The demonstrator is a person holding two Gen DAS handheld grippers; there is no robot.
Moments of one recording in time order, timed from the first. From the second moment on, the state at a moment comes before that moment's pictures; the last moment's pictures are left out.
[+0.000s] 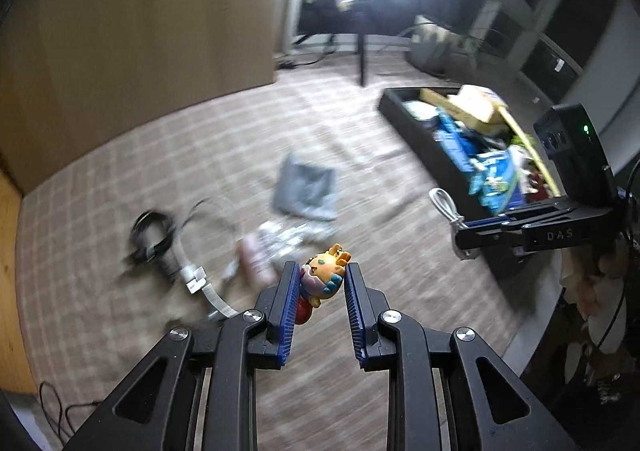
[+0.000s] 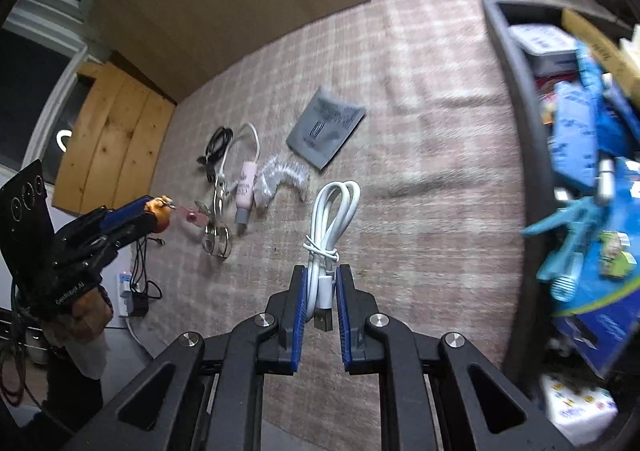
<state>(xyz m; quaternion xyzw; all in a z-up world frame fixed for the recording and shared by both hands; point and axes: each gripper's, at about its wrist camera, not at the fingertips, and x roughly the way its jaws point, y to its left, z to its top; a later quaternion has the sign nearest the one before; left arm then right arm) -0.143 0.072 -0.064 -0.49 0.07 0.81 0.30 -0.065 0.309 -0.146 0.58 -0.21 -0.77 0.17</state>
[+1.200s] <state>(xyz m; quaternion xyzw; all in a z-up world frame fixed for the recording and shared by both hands) -0.065 0.438 -0.065 -0.45 0.19 0.70 0.52 0.068 0.615 -0.124 0.49 -0.34 -0.80 -0.06</state>
